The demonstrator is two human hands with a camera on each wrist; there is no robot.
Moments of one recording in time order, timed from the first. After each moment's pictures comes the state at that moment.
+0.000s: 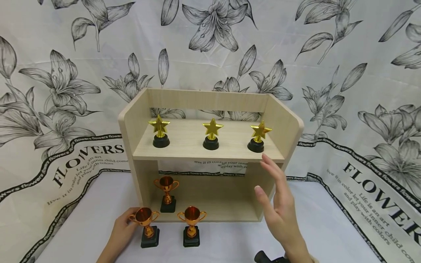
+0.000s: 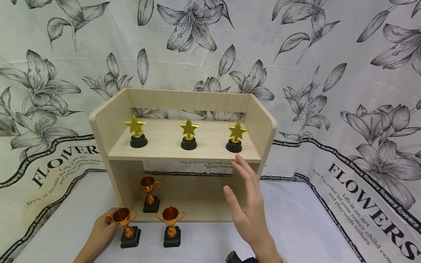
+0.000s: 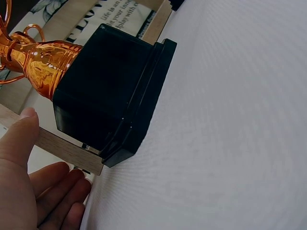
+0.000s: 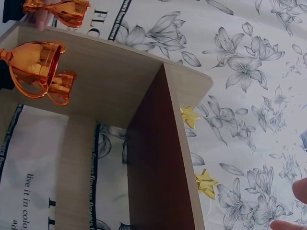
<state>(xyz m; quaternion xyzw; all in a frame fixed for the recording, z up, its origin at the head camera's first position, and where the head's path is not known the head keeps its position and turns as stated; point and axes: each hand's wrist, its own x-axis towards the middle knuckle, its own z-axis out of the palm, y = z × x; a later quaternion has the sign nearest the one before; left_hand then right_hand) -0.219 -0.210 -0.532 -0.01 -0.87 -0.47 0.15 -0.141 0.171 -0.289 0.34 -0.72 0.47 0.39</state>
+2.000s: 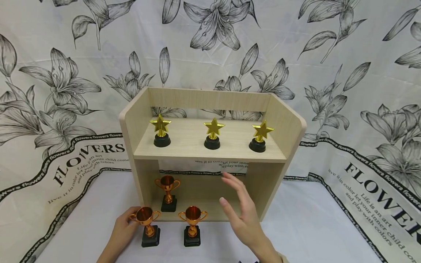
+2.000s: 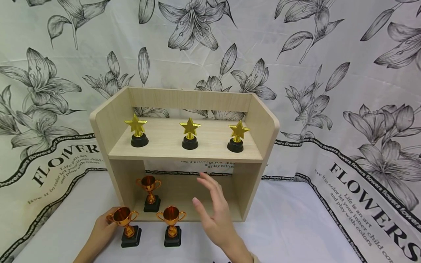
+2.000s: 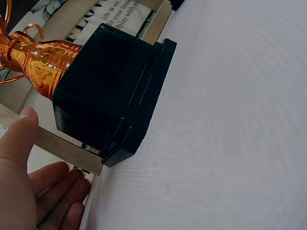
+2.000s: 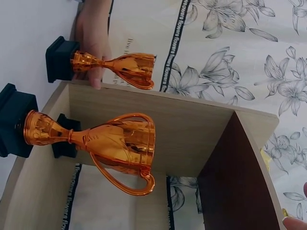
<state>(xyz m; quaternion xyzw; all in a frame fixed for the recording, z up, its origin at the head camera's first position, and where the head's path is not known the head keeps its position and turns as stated) -0.217 -0.209 -0.528 -0.02 -0.88 -0.45 0.16 -0.175 0.138 -0.367 0.32 -0.76 0.48 0.28</state>
